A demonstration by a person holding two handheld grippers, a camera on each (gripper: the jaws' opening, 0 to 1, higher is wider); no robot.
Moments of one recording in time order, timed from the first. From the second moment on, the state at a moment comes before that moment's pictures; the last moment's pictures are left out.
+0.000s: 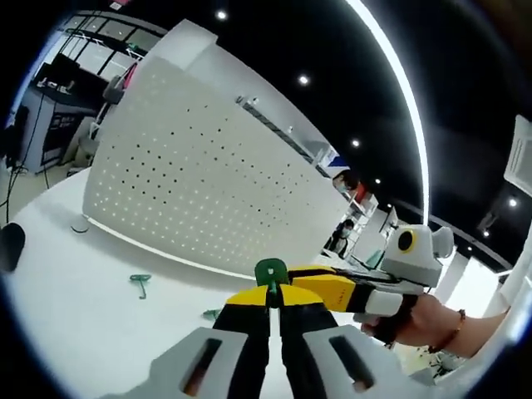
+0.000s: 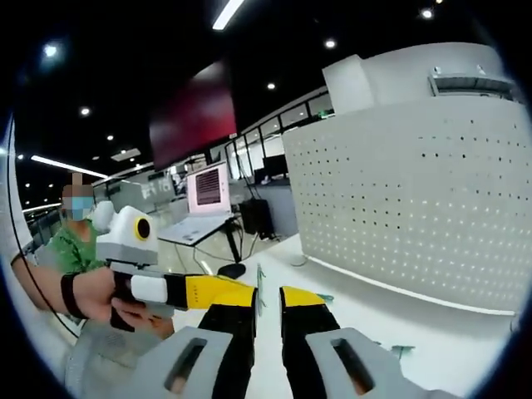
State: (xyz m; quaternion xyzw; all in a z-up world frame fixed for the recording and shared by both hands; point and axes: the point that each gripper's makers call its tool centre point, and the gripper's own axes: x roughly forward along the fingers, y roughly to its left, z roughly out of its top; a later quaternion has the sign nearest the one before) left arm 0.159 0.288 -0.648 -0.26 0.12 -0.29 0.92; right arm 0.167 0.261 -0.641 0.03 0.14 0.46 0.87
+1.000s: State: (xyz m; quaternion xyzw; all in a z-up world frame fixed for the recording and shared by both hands) left arm 0.159 0.283 -0.643 -0.25 0.12 -0.29 0.92; right arm 0.160 0.266 -0.645 -0.05 0.11 0.47 0.87
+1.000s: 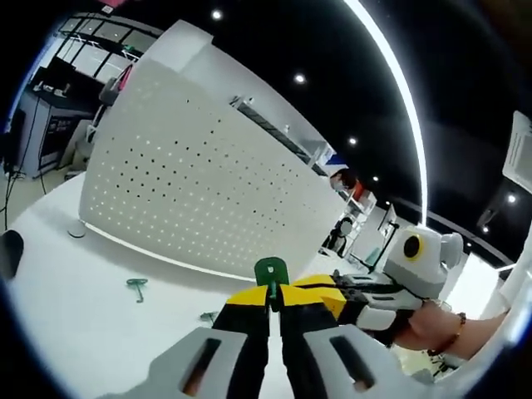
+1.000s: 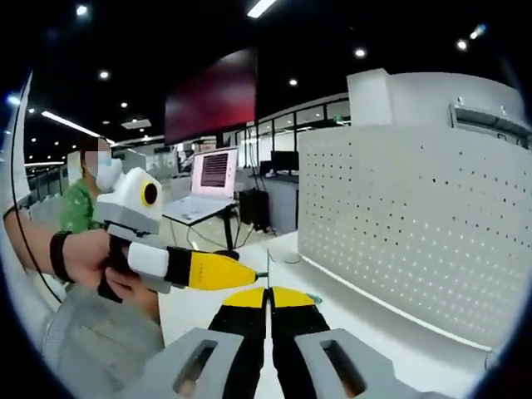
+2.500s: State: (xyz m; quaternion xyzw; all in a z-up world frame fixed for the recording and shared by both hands) left arm 0.217 0.291 -0.612 -0.10 0.06 -0.24 0.96; right arm 0.156 0.203 -0.642 -0.03 0.10 0.37 0.92
